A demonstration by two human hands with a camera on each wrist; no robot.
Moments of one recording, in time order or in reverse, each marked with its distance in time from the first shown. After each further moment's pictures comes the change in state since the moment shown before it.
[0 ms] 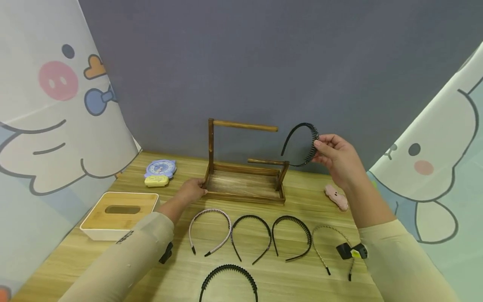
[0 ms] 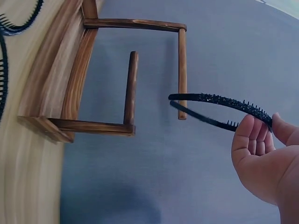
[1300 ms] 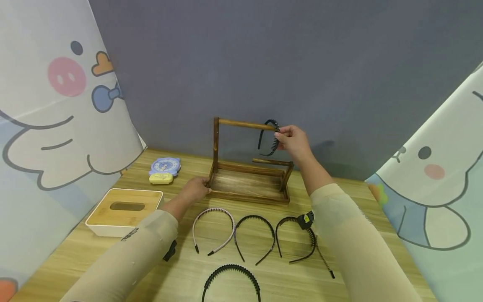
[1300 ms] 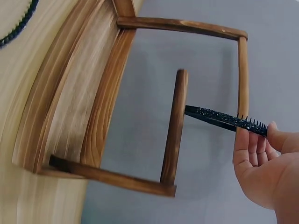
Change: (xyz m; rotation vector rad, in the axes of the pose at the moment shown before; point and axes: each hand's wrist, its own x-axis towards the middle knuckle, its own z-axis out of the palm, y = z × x) left_hand 0.001 0.001 -0.001 0.031 -0.001 -0.022; right_hand 0.098 0.050 0.081 -0.377 0.058 0.100
